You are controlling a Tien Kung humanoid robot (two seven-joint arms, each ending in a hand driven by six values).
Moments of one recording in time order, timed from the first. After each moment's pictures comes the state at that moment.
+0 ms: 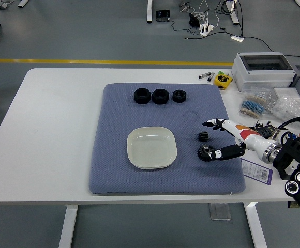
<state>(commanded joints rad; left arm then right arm) -0.13 0.00 -1.30 -0.18 0.77 0.19 0.07 0.46 -0.41 0.92 1.36 -1.73 0.12 -0.09</state>
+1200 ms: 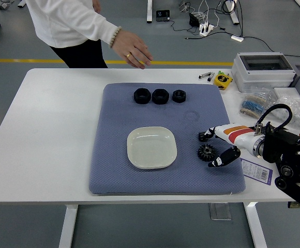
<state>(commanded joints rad) -0.14 0.00 -1.29 -0.18 0.75 0.19 0.07 0.71 -0.48 0.54 1.28 -1.83 0.10 -0.18</state>
